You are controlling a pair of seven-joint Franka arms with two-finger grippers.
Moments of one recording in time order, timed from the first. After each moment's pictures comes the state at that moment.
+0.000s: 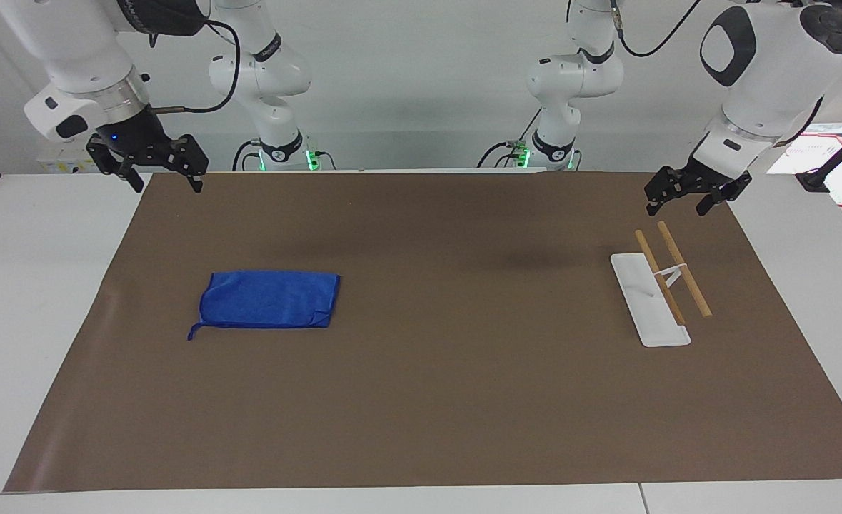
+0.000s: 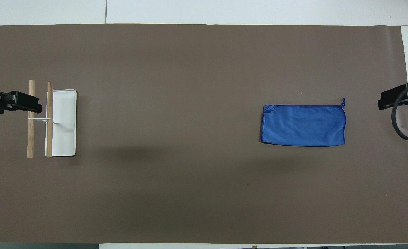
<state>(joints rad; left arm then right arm) -0.01 -0.02 -0.03 -1.70 -0.02 1.64 0.05 0.03 0.00 -0.06 -1.53 -0.03 1.48 -0.01</state>
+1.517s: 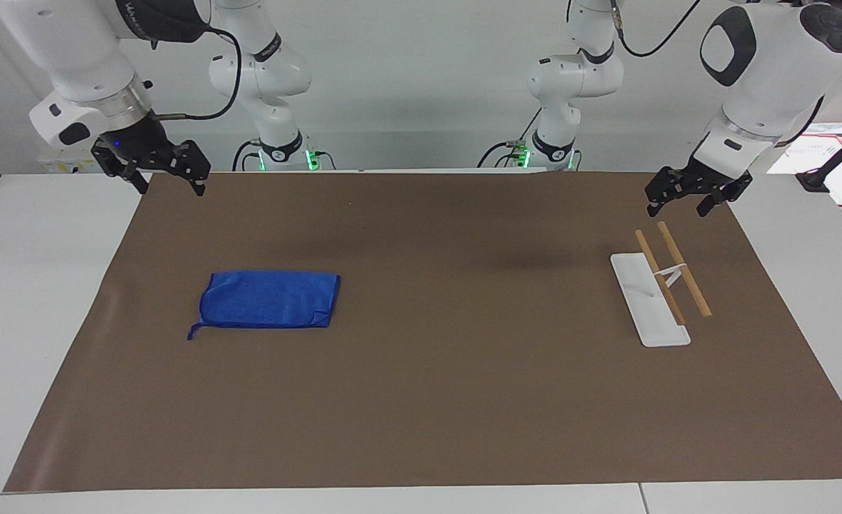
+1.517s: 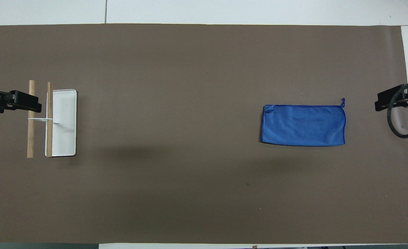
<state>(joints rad) -0.01 -0.02 -0.03 -1.70 -0.02 1.65 0.05 0.03 0.00 -0.06 -1.55 -0.02 1.48 0.03</state>
